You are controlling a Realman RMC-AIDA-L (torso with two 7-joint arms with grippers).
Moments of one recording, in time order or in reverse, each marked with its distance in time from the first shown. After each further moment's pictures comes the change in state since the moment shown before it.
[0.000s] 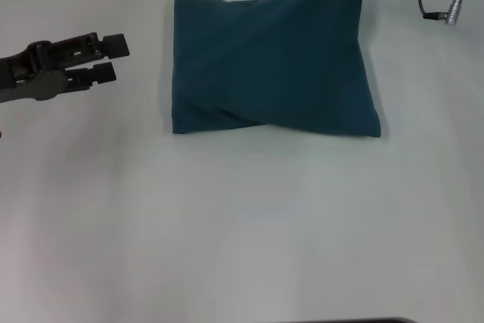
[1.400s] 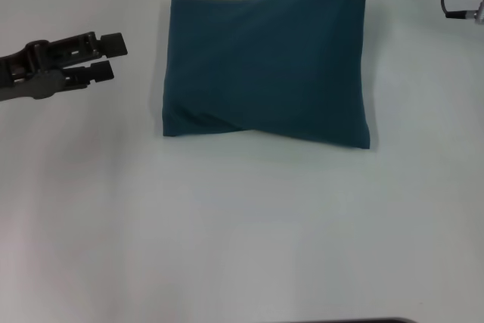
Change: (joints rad) left arm 0.000 0.002 -0.004 0.000 0.000 -0.003 0.010; right arm -0.055 -0.030 0.136 -0.077 0.012 -0.261 -0.012
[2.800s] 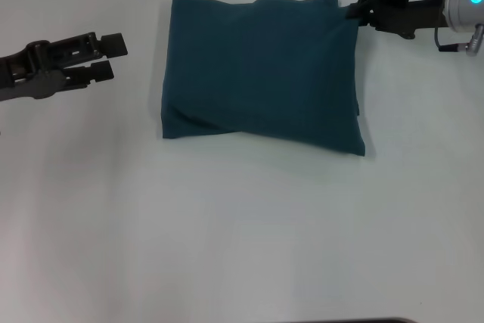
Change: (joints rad) left arm 0.000 -0.001 0.002 0.000 0.000 -0.005 0.006; right arm -0.001 -0.014 -0.005 0.139 -0.003 0.038 0.100
